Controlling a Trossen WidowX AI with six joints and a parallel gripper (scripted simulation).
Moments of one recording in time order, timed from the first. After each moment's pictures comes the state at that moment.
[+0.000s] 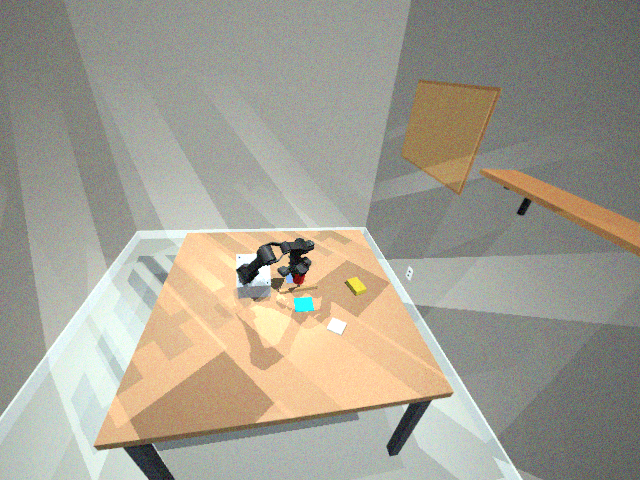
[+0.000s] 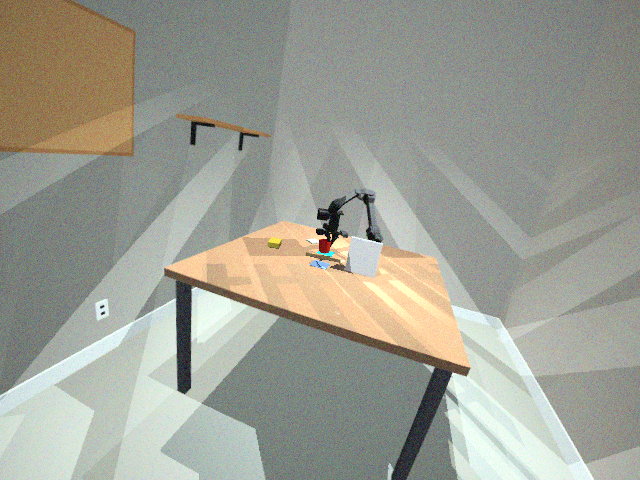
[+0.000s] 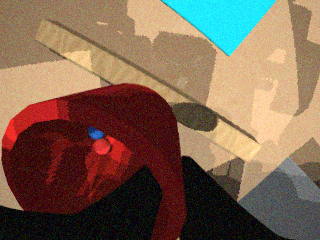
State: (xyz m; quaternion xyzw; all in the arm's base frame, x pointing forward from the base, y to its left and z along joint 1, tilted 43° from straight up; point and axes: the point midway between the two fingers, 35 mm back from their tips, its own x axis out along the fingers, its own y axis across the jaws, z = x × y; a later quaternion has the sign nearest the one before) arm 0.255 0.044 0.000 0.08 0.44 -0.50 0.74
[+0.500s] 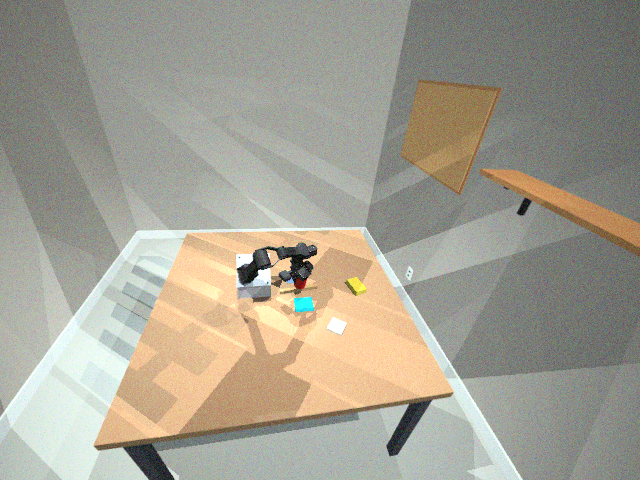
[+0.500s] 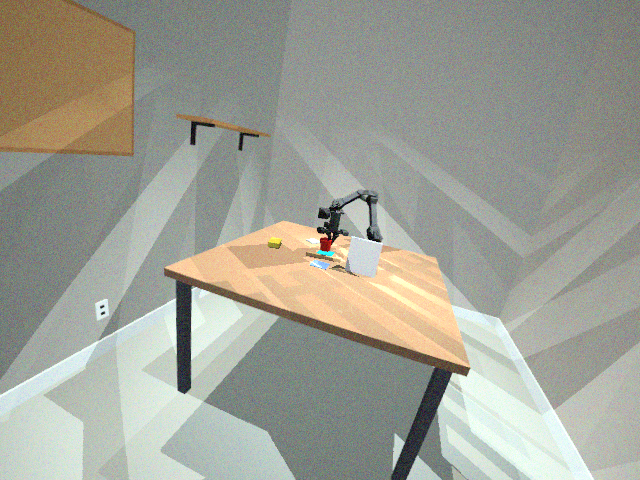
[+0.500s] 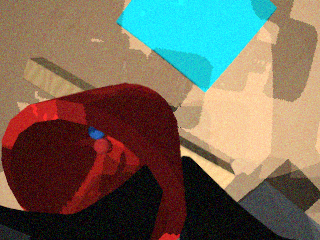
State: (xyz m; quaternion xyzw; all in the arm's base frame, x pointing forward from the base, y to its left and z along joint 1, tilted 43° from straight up) arm 0.263 0.018 0.026 0.08 0.44 -0.50 0.74
